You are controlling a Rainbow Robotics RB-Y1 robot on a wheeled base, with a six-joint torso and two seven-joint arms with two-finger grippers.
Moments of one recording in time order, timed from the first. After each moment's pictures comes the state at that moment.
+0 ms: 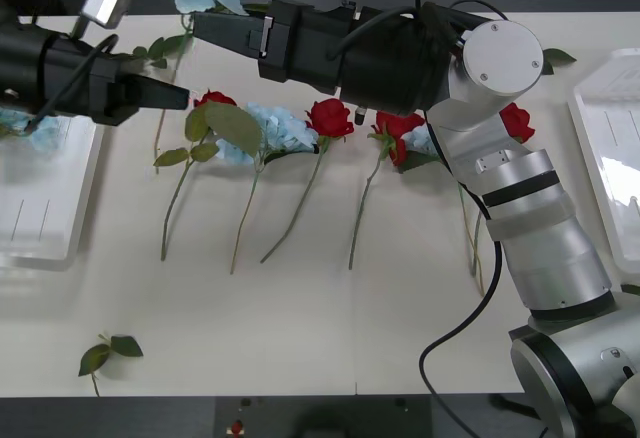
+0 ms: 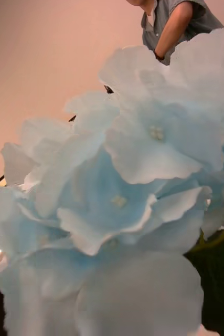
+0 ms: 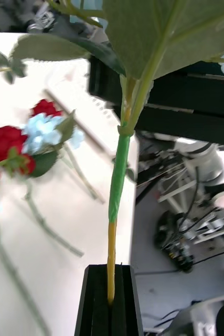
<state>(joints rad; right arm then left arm) -0.68 -0.14 0.14 -1.51 -1.68 0.95 2.17 -0.76 0.75 -0.08 -1.06 2.01 1.63 -2.39</state>
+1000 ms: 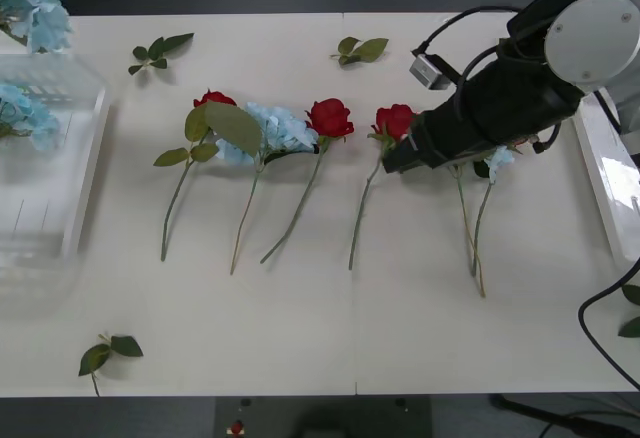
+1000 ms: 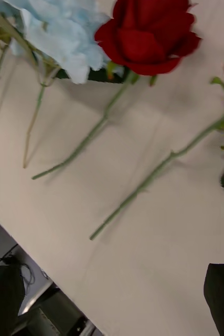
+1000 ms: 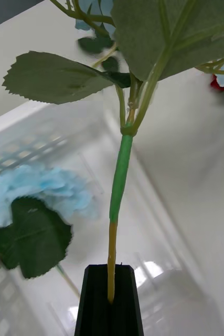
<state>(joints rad) -0.72 -0.61 0.24 -1.60 -1.14 1.57 1.46 -0.76 1.17 -0.08 -0.96 1.36 1.35 -2.38</state>
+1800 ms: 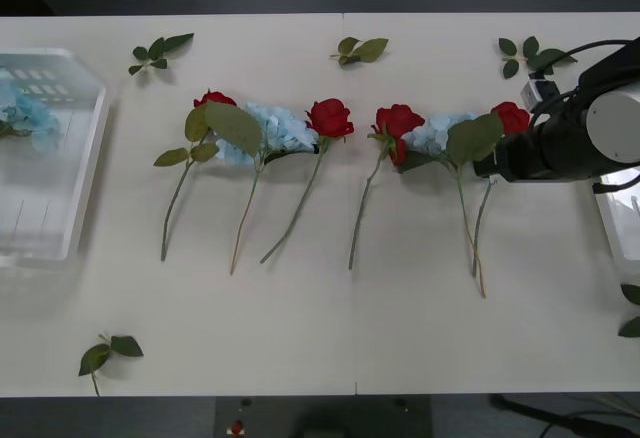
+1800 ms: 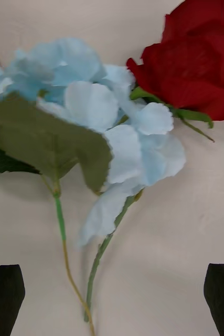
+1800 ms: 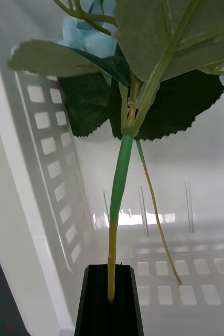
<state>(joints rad) -0.49 -0.74 0.20 -1.68 -0.74 1.41 1.21 -0.66 1.15 -0.08 -0.92 1.02 1.33 -2.08</state>
